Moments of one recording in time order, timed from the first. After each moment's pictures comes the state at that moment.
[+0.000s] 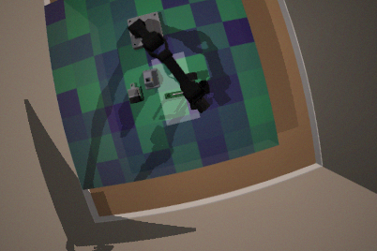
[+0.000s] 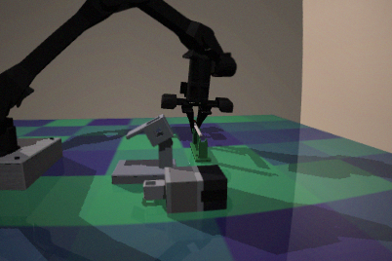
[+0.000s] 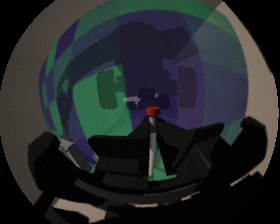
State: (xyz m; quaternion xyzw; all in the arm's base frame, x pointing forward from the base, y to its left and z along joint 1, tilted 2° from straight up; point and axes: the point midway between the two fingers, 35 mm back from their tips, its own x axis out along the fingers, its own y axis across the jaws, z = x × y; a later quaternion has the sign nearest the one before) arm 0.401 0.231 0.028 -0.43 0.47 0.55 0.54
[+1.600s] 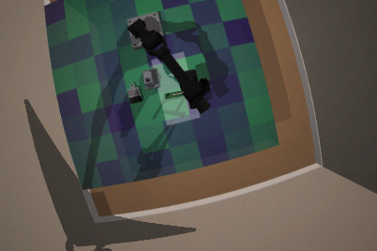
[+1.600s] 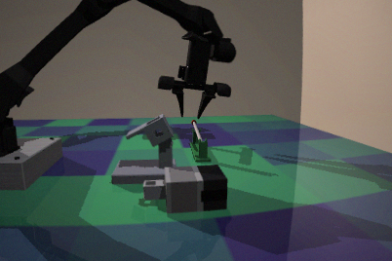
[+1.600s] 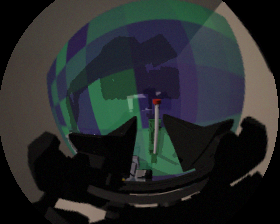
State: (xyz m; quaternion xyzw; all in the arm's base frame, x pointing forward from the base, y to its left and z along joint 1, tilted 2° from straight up) arm 0.390 0.225 0.072 -0.42 0.49 0.55 0.52
